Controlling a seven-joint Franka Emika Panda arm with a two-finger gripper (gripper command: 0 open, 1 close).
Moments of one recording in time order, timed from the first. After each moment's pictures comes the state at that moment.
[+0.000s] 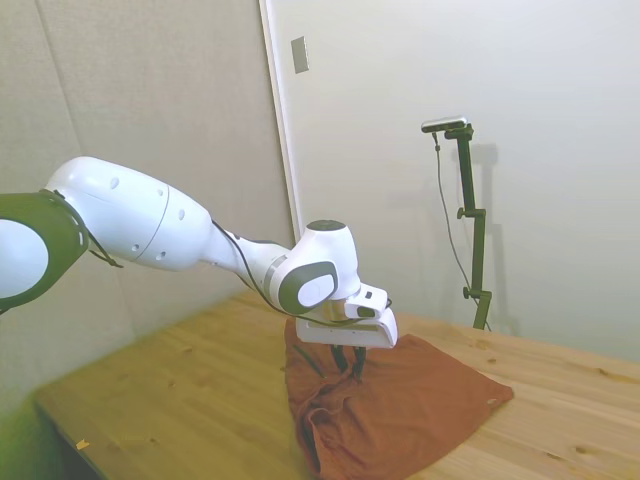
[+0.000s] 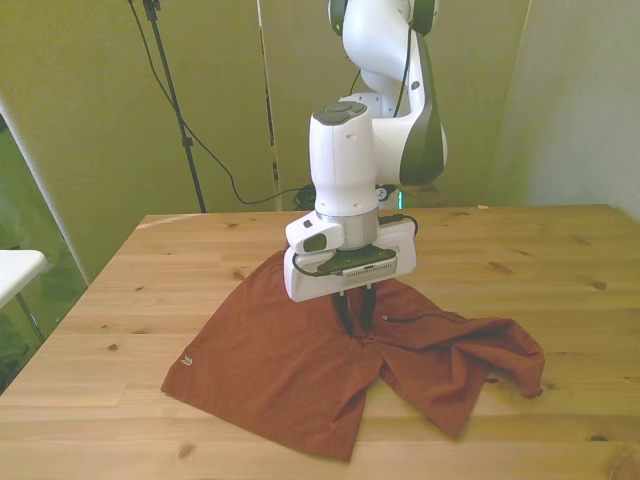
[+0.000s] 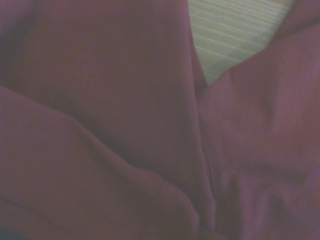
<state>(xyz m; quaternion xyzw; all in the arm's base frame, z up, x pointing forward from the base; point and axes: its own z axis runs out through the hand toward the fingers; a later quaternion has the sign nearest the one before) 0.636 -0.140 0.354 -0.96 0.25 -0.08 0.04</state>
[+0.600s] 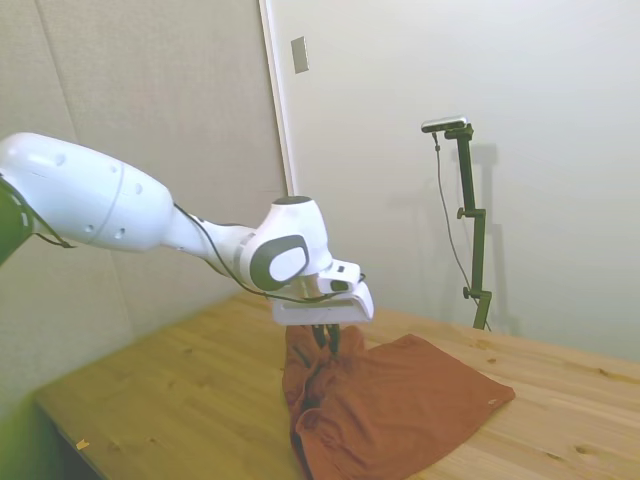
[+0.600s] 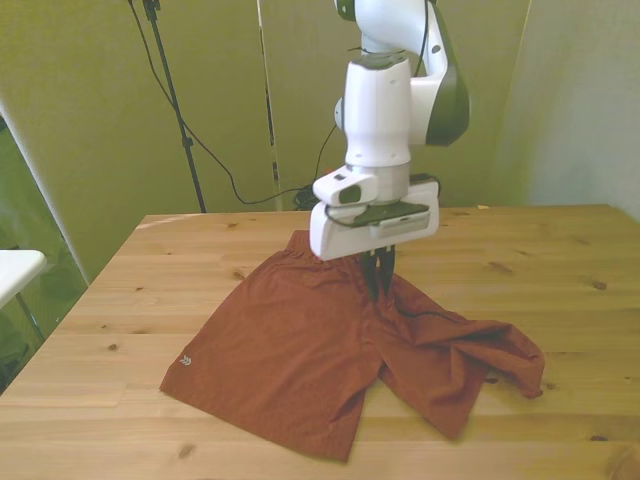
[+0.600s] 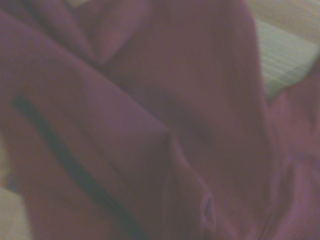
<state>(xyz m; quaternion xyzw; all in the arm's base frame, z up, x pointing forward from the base) 0.589 -0.067 0.415 -0.98 0.18 -0.10 0.00</state>
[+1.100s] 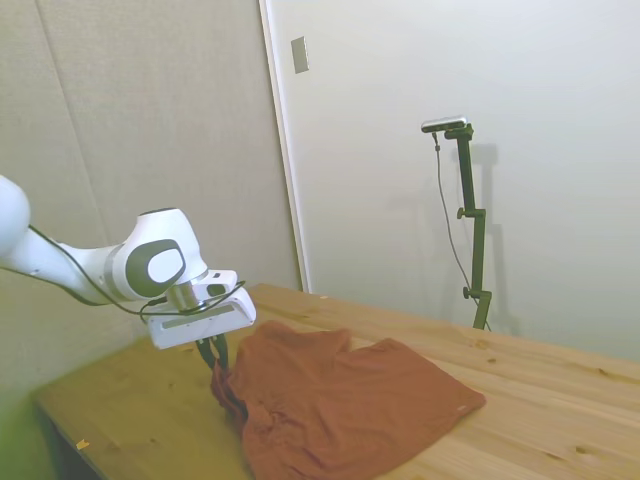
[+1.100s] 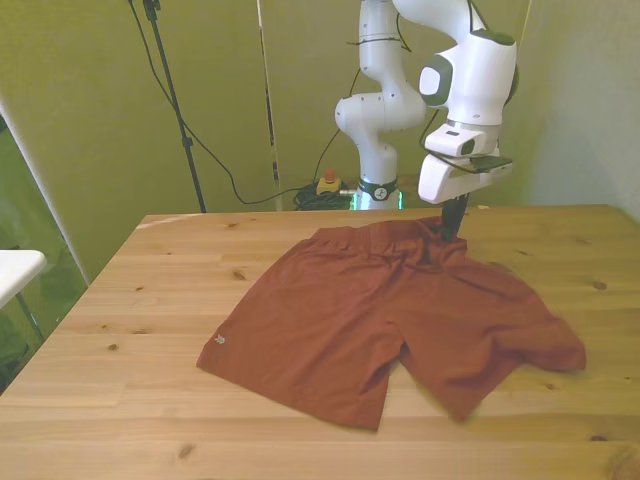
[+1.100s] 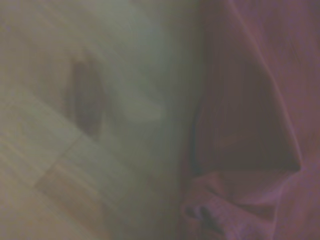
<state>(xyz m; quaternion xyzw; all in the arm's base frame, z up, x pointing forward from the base) 0.446 0.083 0.395 -1.00 0.05 -0.06 -0.06</state>
